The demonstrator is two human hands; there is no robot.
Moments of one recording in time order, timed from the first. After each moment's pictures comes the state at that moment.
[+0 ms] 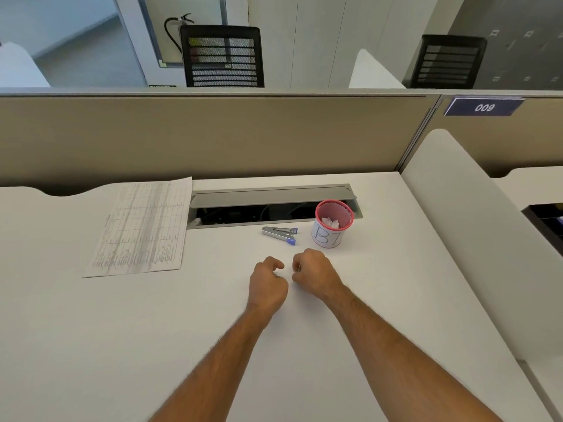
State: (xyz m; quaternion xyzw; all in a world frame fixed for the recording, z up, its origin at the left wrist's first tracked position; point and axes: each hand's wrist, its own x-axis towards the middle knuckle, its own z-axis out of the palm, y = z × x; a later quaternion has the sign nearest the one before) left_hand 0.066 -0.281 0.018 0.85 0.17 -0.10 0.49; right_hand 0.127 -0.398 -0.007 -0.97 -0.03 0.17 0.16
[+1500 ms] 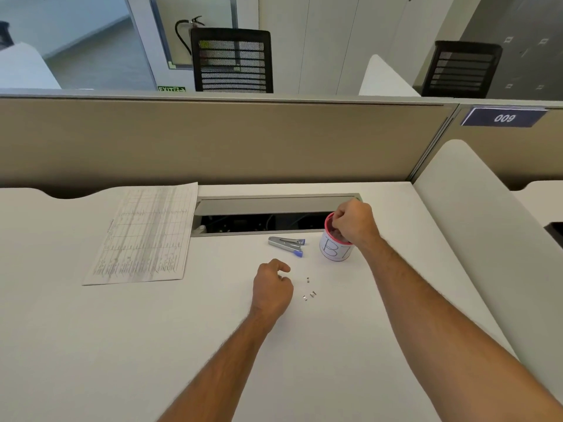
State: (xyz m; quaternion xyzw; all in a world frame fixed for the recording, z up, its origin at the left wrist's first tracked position) left_hand 0.094 -0.275 0.013 0.85 0.17 -0.08 0.49; right_hand 0.225 -0.450 0.069 -0.97 0.09 0.03 0.24
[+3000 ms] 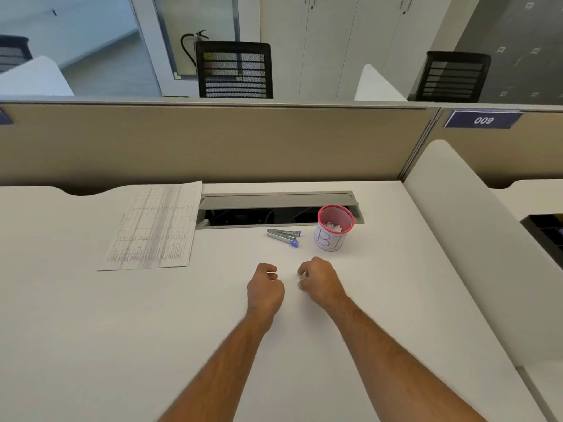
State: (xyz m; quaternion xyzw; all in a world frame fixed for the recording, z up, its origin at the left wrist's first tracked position) left_hand 0.054 -0.280 0.003 0.75 0.28 -0.09 0.60; right_hand 0.106 -0.412 -0.007 -0.97 -0.01 0.15 0.21
